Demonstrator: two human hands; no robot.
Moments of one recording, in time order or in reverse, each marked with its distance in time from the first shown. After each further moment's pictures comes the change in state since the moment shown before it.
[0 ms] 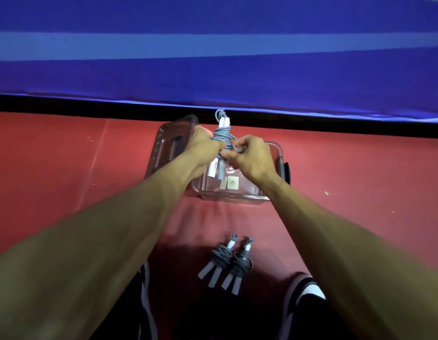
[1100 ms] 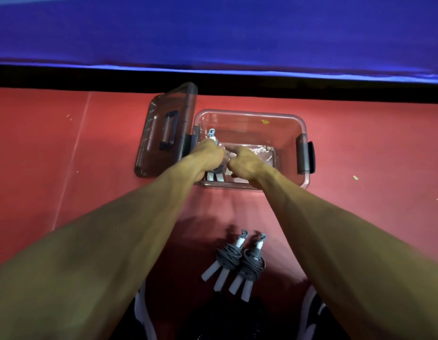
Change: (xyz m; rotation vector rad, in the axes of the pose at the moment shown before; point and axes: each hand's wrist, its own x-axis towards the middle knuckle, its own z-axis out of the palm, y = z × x) left_hand 0.058 -0.087 0.032 0.359 -0.222 -0.151; right_hand 0.052 0.087 0.062 -0.125 -0.455 0.197
